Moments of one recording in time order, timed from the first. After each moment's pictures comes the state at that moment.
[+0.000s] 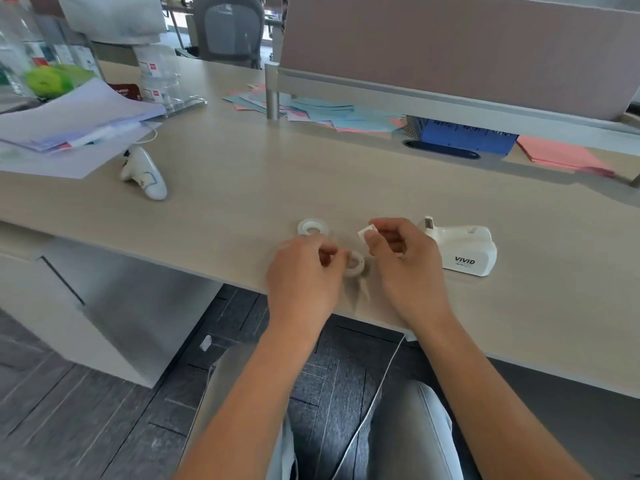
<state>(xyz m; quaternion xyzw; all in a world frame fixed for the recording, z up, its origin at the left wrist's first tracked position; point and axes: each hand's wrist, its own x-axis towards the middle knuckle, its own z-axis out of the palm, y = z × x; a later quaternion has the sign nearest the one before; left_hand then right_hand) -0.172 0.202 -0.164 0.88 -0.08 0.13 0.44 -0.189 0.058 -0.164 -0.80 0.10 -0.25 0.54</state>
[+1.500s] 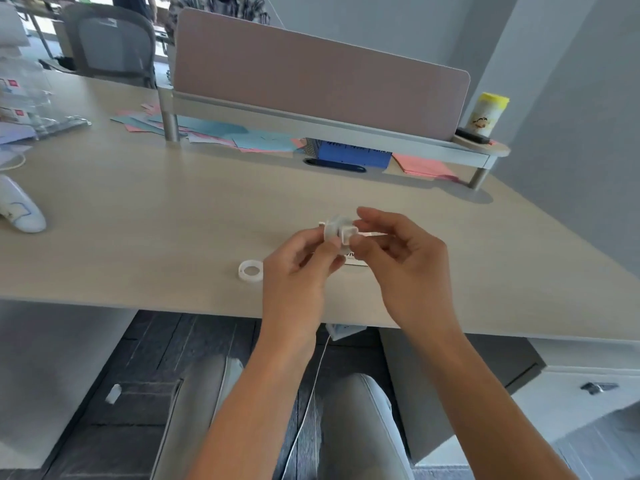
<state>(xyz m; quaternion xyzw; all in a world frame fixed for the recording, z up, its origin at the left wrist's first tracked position) -0.251 0.136 -0.115 0.51 -0.14 -0.08 0.85 -0.310 0.023 -0.084 -0.75 0.10 -0.34 0.55</state>
